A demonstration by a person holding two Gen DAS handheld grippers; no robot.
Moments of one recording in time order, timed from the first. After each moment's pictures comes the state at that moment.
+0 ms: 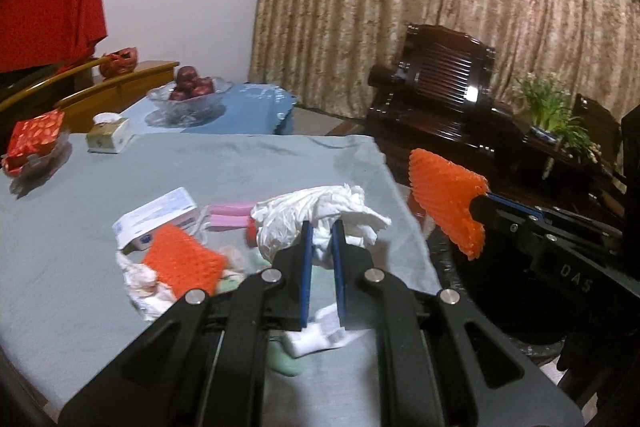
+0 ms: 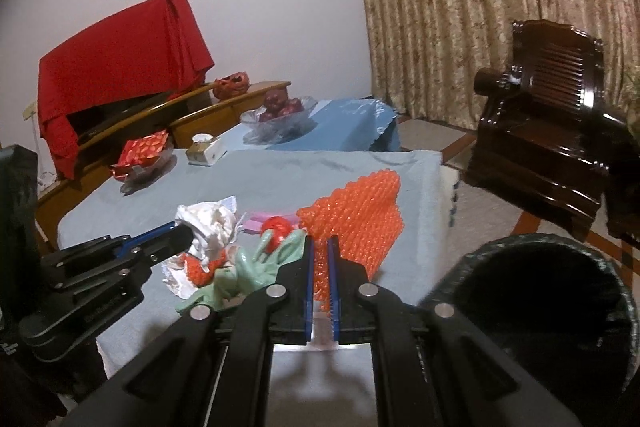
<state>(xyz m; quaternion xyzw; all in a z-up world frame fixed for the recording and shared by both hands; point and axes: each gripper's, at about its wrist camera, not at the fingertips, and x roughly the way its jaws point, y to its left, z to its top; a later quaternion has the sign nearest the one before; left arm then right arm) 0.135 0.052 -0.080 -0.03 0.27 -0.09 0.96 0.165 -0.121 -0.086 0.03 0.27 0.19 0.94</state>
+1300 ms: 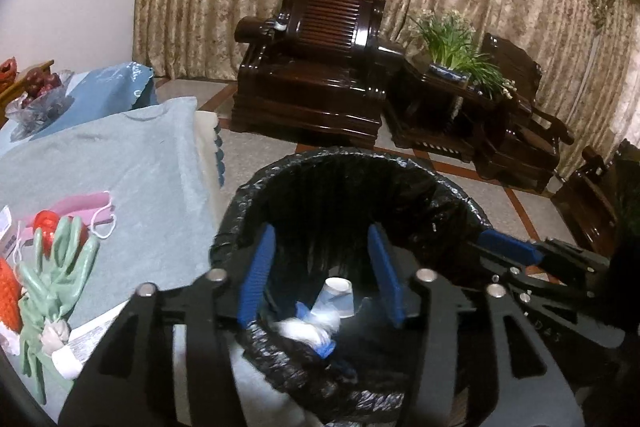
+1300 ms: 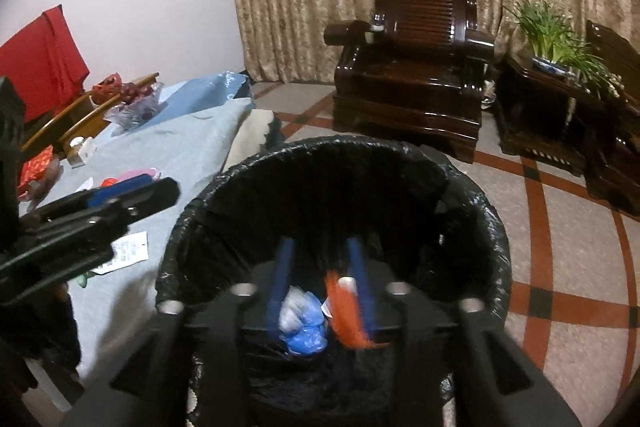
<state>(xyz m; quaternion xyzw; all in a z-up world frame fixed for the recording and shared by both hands) 0.172 -0.135 -0.126 0.00 0.33 -0.27 0.90 0.116 -0.301 -0.143 0.07 0.34 -0.02 0.94</state>
